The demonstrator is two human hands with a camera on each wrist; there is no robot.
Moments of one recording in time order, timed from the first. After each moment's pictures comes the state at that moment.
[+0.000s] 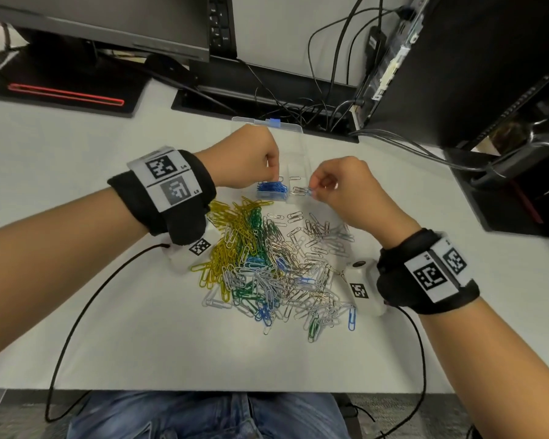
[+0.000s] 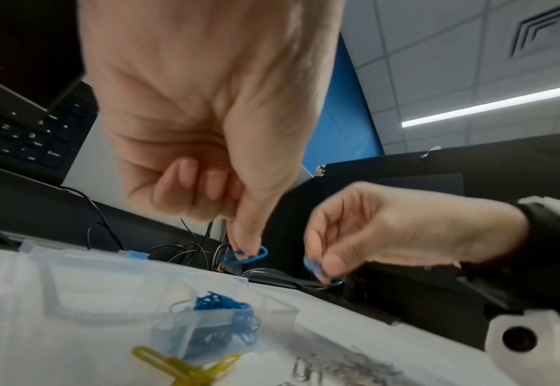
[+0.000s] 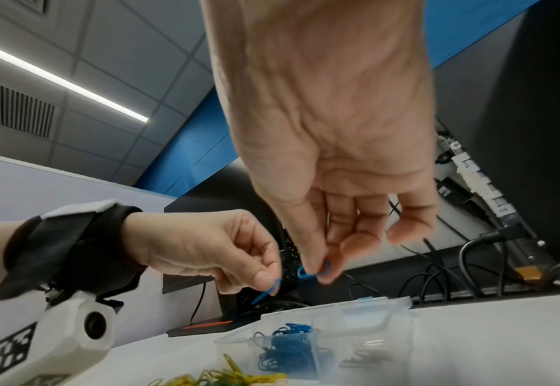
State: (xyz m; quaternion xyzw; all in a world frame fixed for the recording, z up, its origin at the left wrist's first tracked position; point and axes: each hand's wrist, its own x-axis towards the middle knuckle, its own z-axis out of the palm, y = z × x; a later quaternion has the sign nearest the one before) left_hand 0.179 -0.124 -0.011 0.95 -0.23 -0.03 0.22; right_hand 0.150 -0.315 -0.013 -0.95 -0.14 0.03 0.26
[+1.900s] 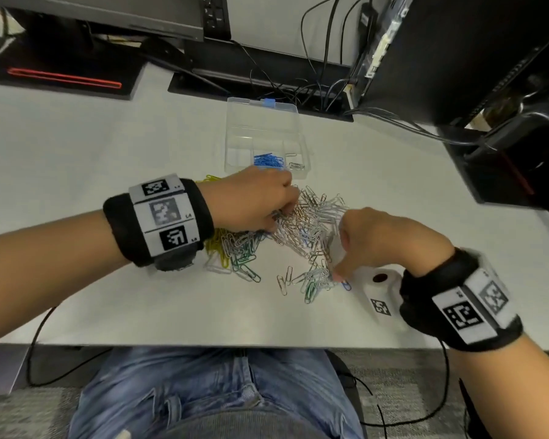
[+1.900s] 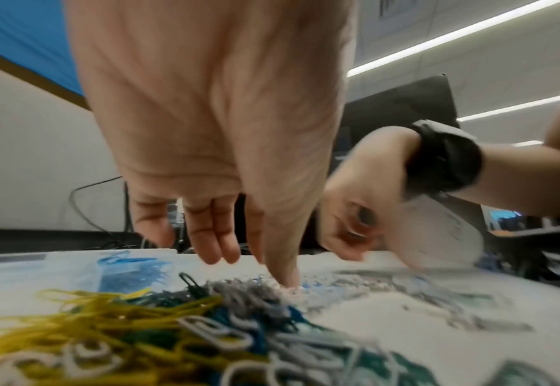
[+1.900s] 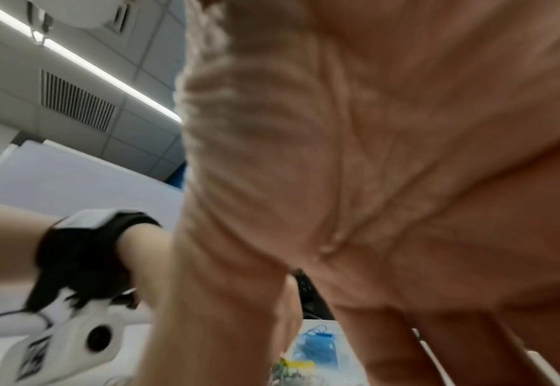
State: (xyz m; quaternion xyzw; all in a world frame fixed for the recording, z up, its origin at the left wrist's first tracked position) left_hand 0.107 -0.141 -0.039 0.91 -0.40 -0.09 0.02; right_hand 0.062 -0.337 -0.003 -0.94 -0.08 0.32 -0.01
